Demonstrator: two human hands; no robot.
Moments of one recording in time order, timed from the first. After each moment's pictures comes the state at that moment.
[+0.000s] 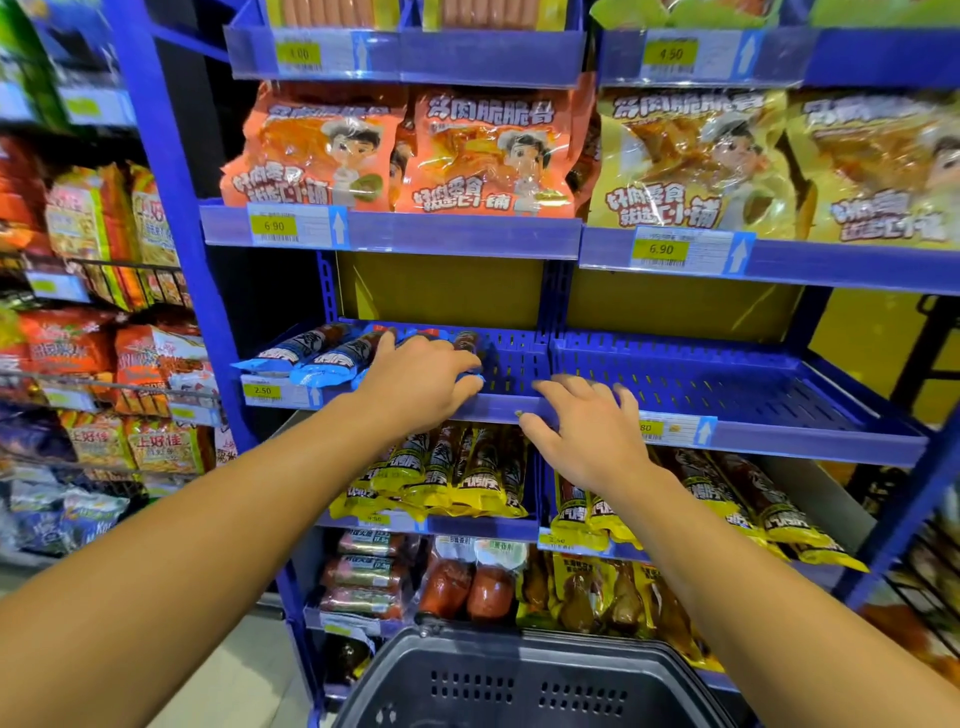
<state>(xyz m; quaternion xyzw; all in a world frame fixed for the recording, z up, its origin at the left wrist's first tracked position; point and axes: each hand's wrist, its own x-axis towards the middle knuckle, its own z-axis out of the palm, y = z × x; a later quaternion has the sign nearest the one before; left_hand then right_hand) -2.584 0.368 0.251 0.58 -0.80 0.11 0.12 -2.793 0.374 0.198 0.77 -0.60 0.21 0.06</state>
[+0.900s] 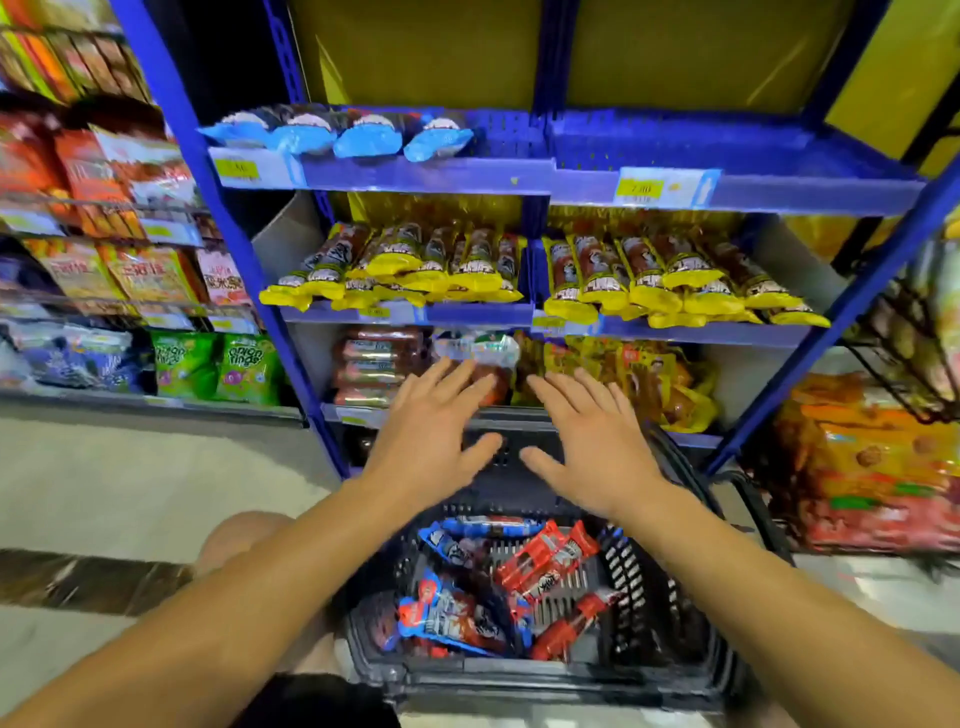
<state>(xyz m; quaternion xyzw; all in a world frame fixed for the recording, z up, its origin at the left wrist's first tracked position) -2.597 0.548 0.041 0.54 -0.82 -0.05 0.17 -2.807 0.556 0.042 0.81 -0.58 0.10 -0.03</state>
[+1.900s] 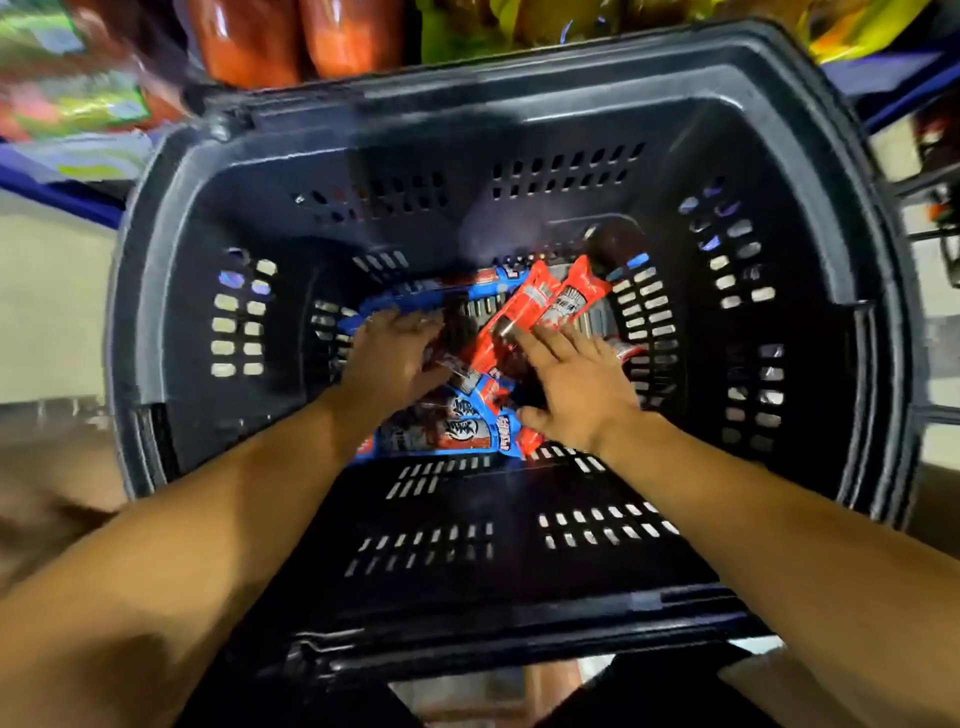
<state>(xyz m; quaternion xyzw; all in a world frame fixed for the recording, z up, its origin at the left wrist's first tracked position) -2.618 0.486 -0.309 0.50 -0.81 -0.22 -0.19 -2.849 0.554 -0.278 0.72 -0.61 -0.15 -0.30</state>
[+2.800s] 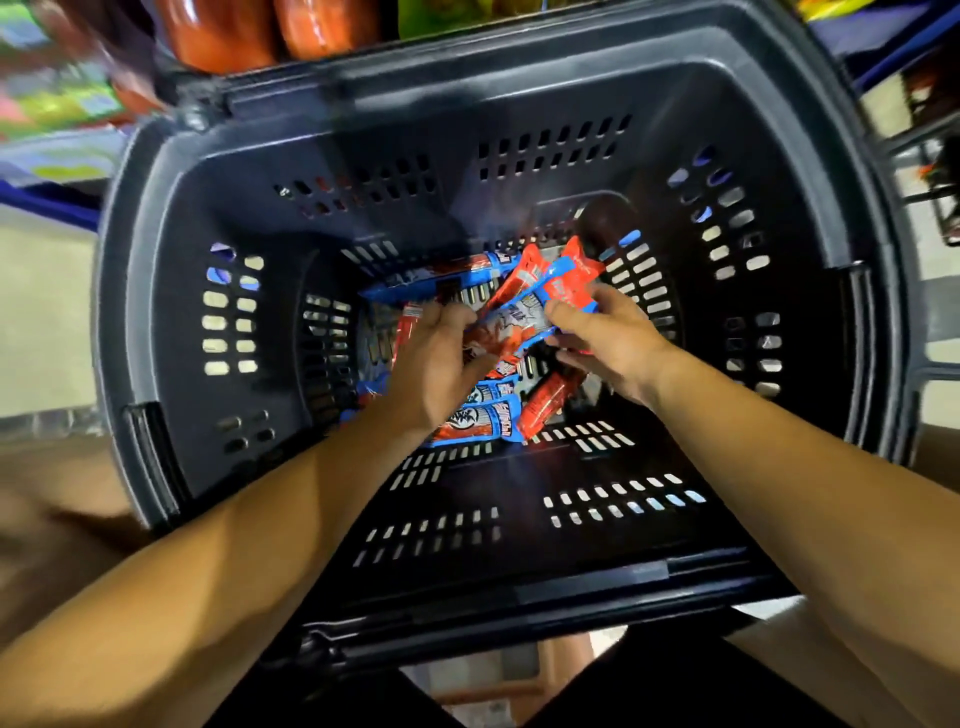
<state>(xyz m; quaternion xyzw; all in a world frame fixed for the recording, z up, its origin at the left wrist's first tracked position) -2.665 0.521 -0.270 0.56 -0.74 -0.36 0.04 -2.870 0.533 -0.269 0.16 -0.68 0.28 -0.66</state>
